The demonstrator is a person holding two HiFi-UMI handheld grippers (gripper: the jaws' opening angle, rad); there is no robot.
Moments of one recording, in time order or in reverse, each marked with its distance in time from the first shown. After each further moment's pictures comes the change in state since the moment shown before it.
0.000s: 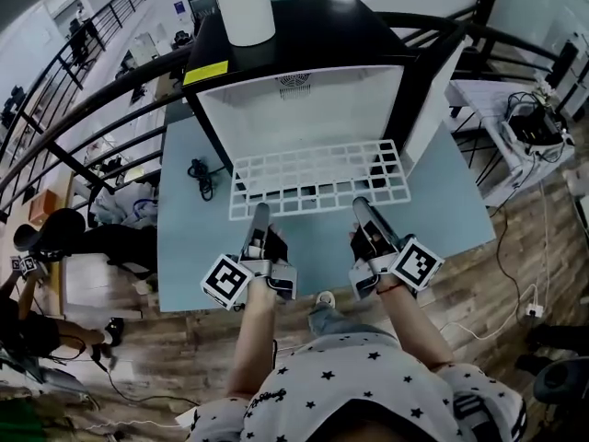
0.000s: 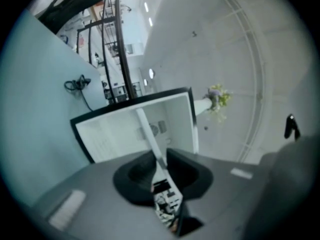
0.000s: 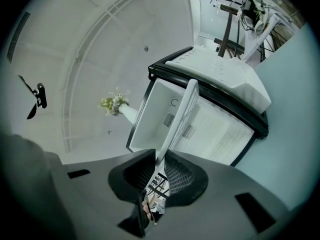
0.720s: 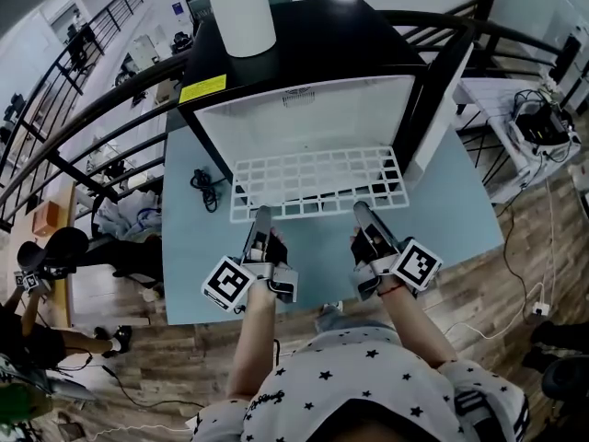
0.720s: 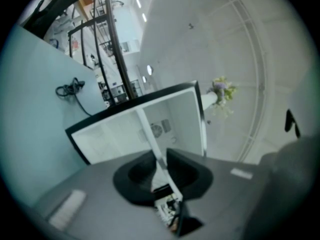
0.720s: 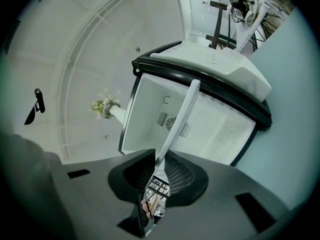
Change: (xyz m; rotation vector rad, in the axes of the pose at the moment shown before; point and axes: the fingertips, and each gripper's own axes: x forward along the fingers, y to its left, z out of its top) left arm 0.032 0.013 0.012 0.041 0.048 0.032; right arm 0.028 -0.031 -0.001 0.082 -0.005 -0.023
